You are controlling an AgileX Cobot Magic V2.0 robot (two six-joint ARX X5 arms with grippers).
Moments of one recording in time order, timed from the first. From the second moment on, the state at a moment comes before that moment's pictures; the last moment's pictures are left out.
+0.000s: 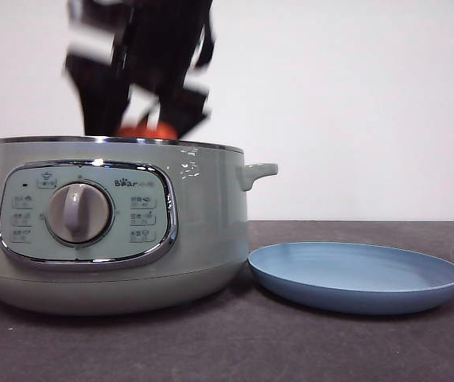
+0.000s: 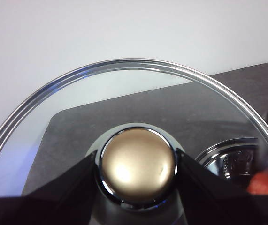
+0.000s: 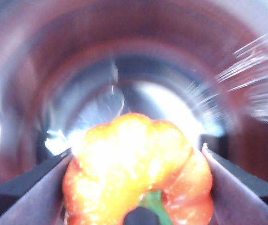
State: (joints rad) left arm -0.51 0.72 1.19 -0.74 -0.51 0.05; right arm 0.87 2.06 1.94 -0.90 -0.02 -0.21
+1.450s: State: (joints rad) left arm -0.51 0.90 1.19 -0.54 -0.28 0.05; right arm 0.55 1.43 0.98 -0.48 0.03 0.03
